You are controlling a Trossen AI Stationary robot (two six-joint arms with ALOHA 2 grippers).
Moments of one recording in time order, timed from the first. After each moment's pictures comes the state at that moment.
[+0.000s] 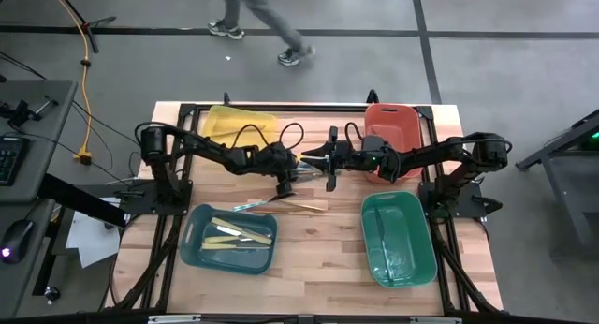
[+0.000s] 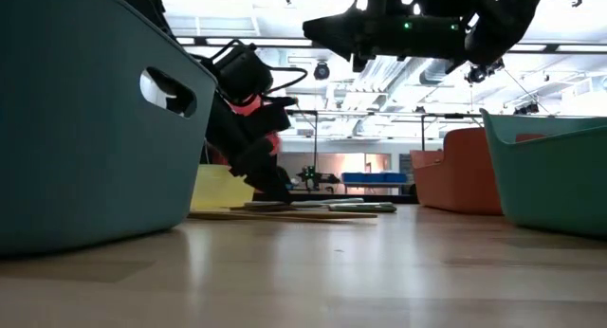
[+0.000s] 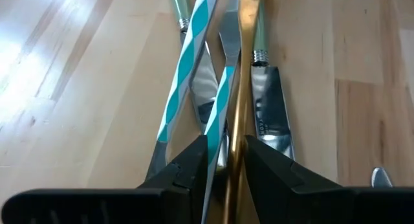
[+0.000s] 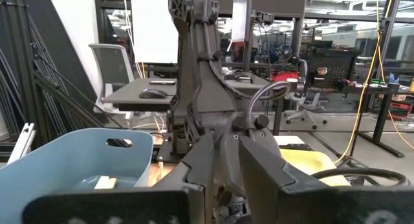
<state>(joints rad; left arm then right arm) 0.22 1.83 0.79 0.28 -0.03 0.06 -0.14 1.56 0.70 0.98 -0.11 -0.04</state>
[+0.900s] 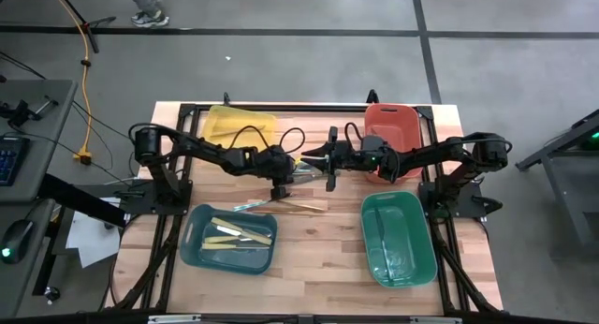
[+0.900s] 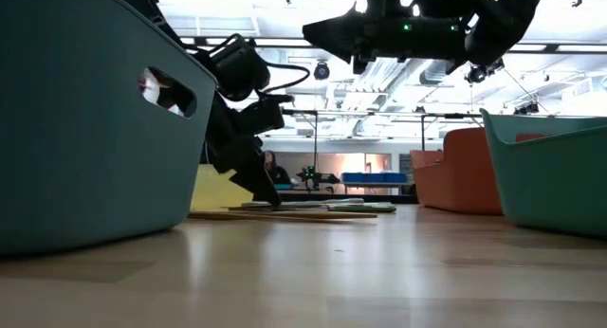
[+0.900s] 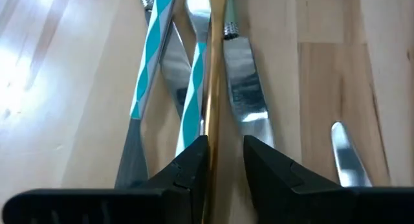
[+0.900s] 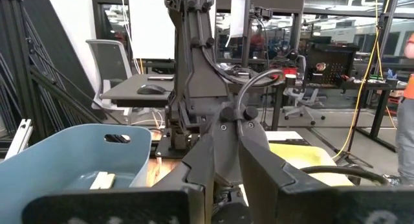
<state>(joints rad) 0.20 1.78 0.78 0.16 -0.01 0.13 -0.14 1.56 0.70 0.97 -0.11 -0.04</state>
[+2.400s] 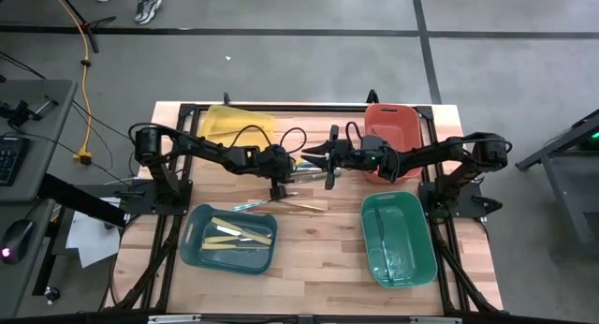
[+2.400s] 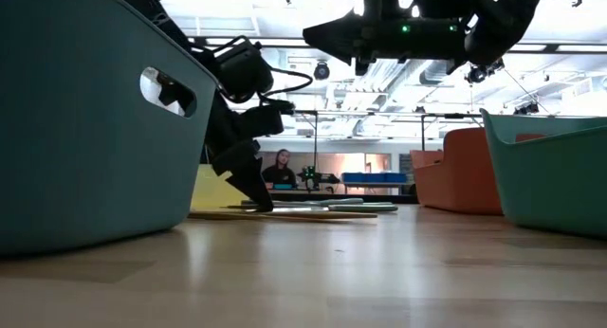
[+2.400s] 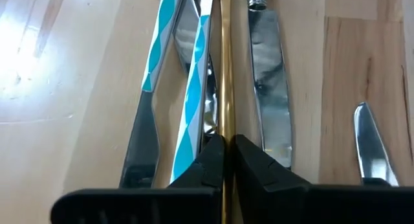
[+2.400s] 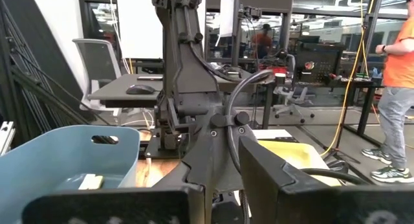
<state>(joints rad) 0.20 1.79 0.82 0.04 -0.05 0.09 -0.14 1.56 0.70 0.97 -0.07 -0.05</state>
